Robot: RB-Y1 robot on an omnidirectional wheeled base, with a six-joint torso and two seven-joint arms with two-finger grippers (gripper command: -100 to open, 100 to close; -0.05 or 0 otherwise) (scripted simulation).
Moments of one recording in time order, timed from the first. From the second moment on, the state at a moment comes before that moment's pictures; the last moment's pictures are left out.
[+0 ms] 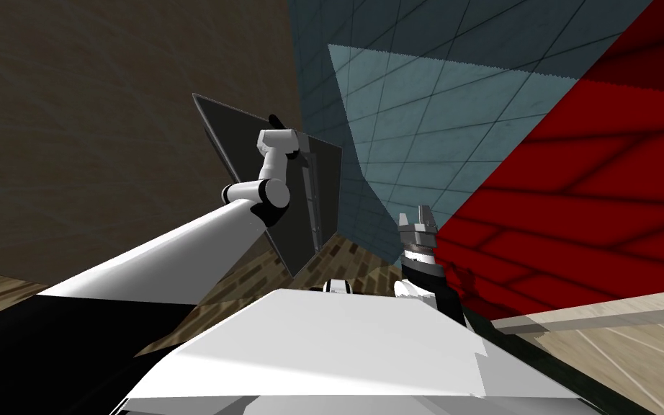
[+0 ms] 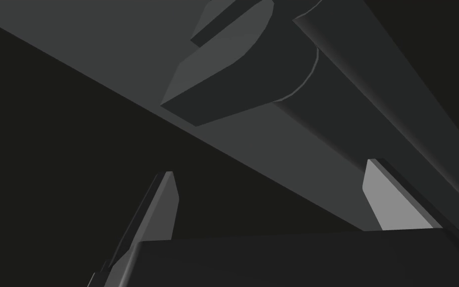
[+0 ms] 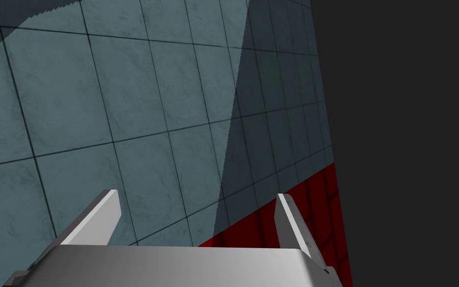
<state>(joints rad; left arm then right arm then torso) -1.66 0.39 0.45 -0.69 -0.14 1.02 0.75 0.53 0.01 0.05 -2.35 -0.09 -0.45 0.15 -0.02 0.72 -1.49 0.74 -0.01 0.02</state>
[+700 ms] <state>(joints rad) -1.69 0.40 0.45 -0.68 -0.15 1.06 0.76 0.53 0.01 0.05 -2.35 -0.09 -0.45 0.15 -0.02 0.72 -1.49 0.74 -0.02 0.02</state>
